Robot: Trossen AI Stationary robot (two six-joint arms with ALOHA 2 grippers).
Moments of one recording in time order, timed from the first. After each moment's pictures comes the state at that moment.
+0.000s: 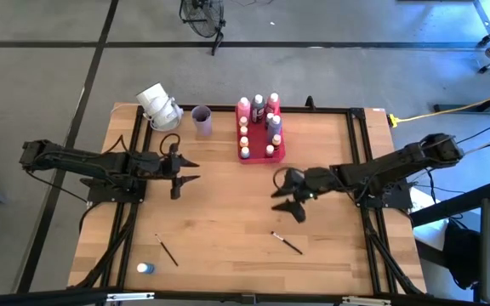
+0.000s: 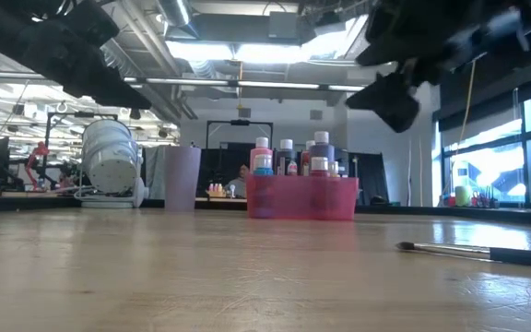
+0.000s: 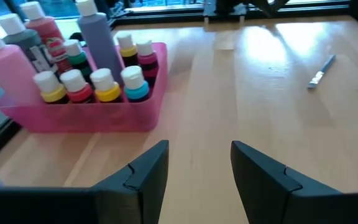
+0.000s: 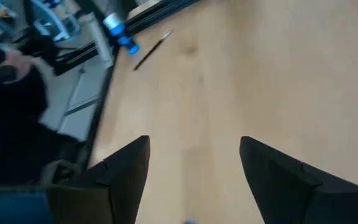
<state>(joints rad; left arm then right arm) -0.05 0.61 0.29 -0.08 -0.23 -0.01 0.21 1.31 0.59 0.25 -0.06 0.54</state>
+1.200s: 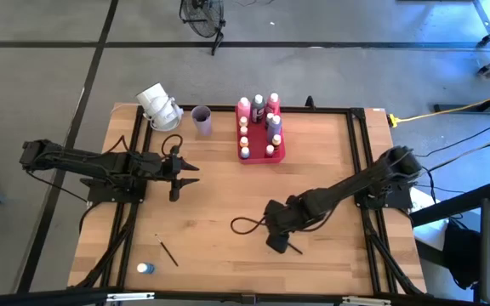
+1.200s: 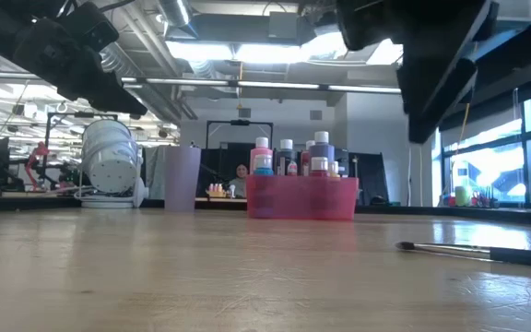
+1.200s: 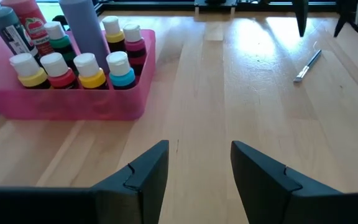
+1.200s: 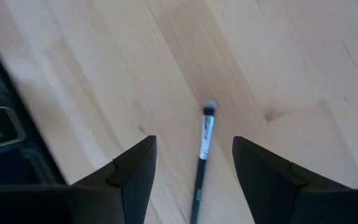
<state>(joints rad) -0.05 0.61 0.29 -0.11 -0.18 -0.07 0.44 1.78 1.31 -0.77 0.00 0.95</state>
